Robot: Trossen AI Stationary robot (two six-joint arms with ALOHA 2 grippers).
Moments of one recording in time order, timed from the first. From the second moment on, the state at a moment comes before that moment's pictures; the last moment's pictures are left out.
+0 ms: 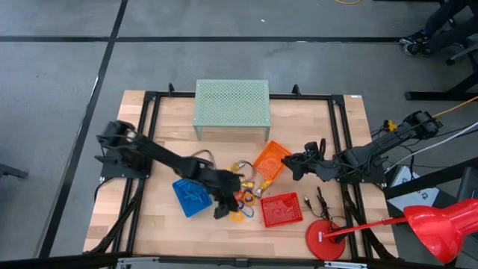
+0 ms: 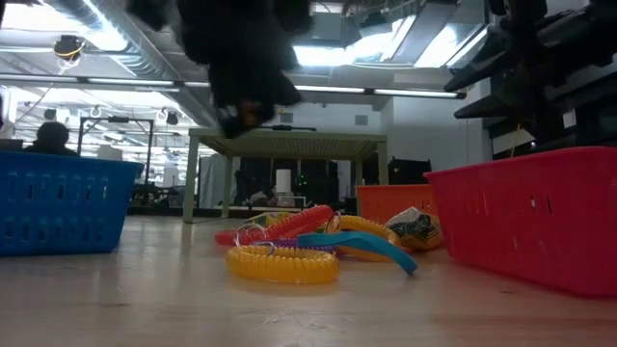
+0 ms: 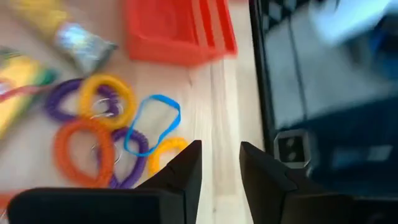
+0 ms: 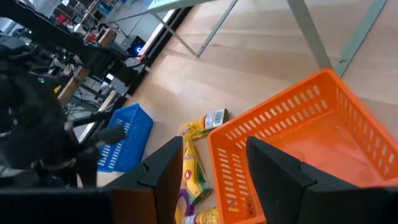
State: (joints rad) left arm -0.32 1.71 1.07 -0.01 0.27 -0.56; right arm 0.47 0.96 0.43 -0.03 0.72 1.19
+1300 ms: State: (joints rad) left arm -0.35 2.20 1.69 -0.64 0.15 -0.13; right arm 0.47 0.96 0.43 -0.03 0.59 1.04
